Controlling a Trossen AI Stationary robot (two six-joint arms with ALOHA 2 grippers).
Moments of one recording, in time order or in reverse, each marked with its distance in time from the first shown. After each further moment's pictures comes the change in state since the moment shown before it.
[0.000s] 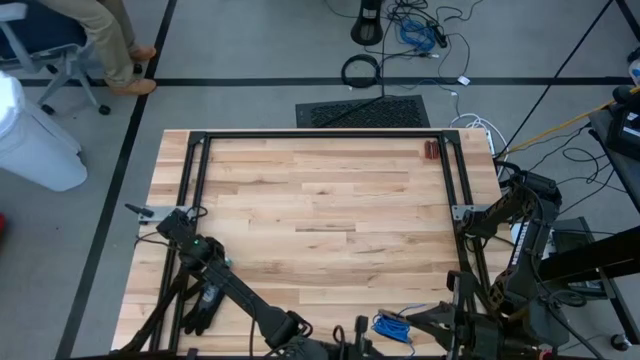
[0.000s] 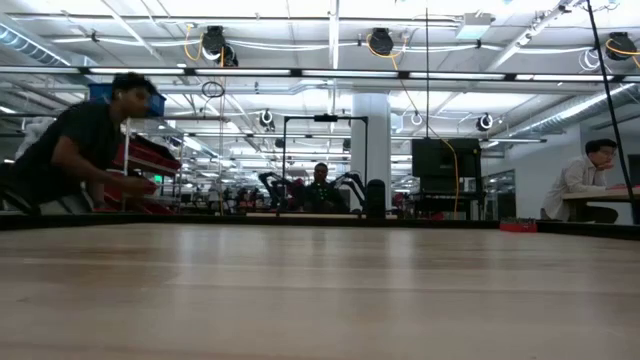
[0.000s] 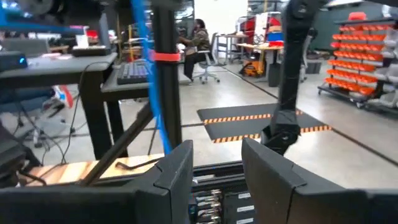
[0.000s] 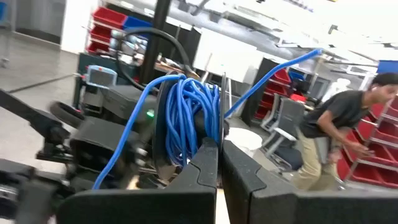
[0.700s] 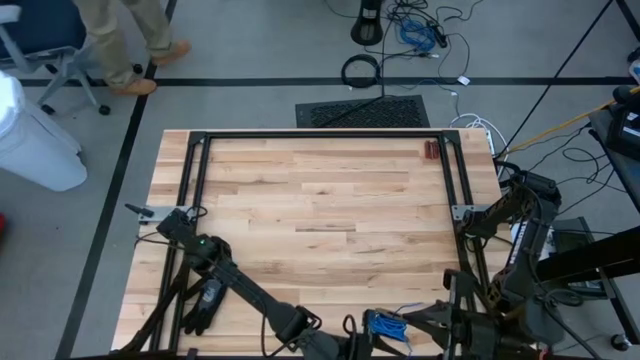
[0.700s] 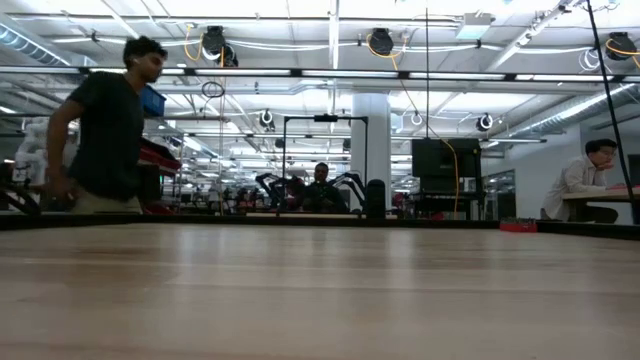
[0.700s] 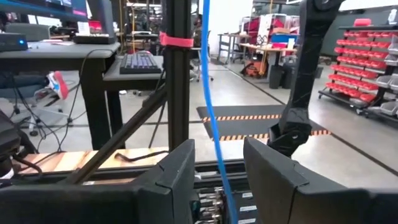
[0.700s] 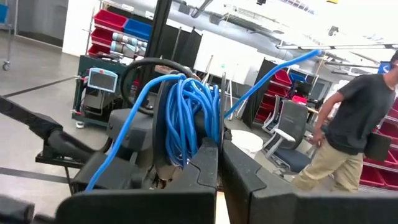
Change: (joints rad) left arm 0.039 0.039 0.002 0.033 0.040 -0.067; right arm -0.020 0.000 0.000 -0.001 -0.034 0.008
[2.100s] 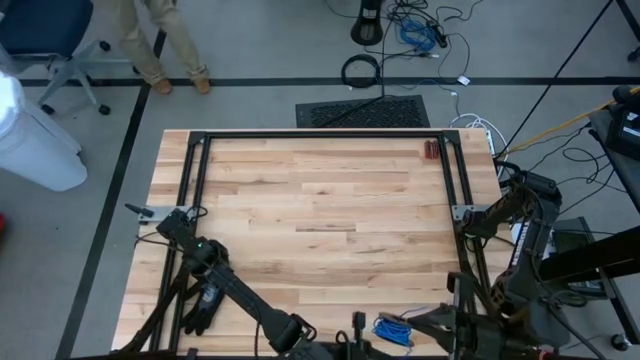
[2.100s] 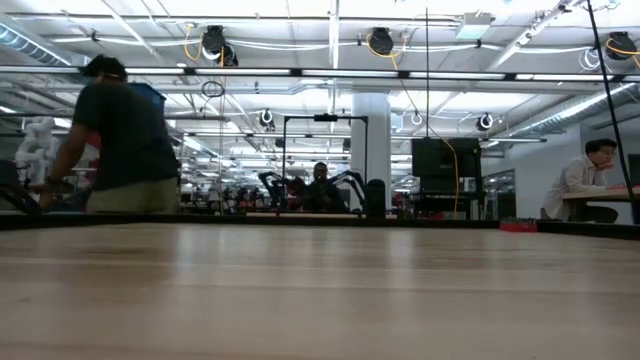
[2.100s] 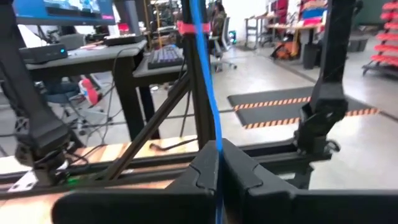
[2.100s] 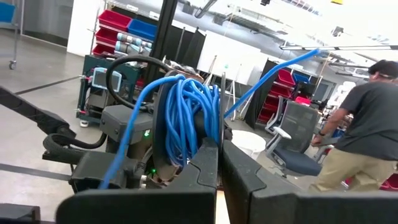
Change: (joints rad) left arm -0.037 0.002 -0.001 -0.053 -0.170 0.109; right arm 0.024 0.000 0.000 0.000 0.009 -0.005
